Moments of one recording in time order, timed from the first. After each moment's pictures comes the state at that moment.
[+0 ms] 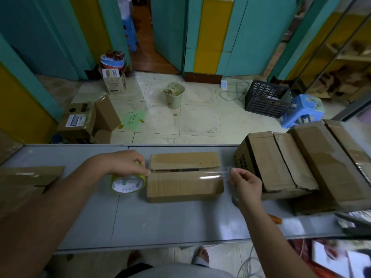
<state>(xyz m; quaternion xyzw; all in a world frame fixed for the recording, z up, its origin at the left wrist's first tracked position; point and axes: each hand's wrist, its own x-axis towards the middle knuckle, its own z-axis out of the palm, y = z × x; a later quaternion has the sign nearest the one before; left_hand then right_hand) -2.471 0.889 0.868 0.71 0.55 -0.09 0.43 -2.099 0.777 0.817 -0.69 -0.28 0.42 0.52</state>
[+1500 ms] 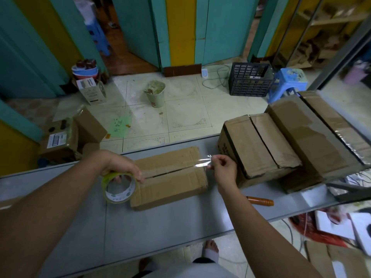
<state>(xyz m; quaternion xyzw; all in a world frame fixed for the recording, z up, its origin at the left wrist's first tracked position) -2.414 0.949 0.832 0.56 0.56 -0.30 0.53 -2.083 0.824 0.740 -0.70 -0.18 0.43 0.54</state>
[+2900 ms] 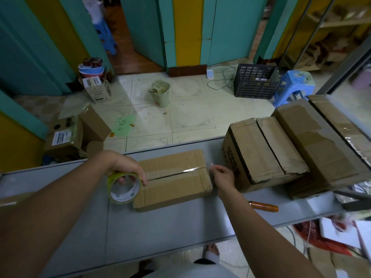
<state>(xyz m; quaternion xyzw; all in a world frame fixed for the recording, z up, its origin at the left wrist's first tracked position) -2.411 0.953 0.832 0.55 0.56 -0.31 0.54 -2.090 0.832 0.718 -0.73 -0.13 0.50 0.45</state>
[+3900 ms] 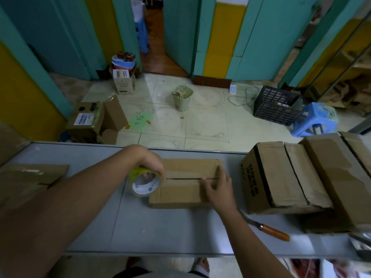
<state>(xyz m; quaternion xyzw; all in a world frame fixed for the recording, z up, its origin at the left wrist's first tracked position) -2.420 0.946 0.825 0.60 0.56 -0.27 0.50 -2.150 0.814 0.756 -0.75 -0.51 0.36 0.24</state>
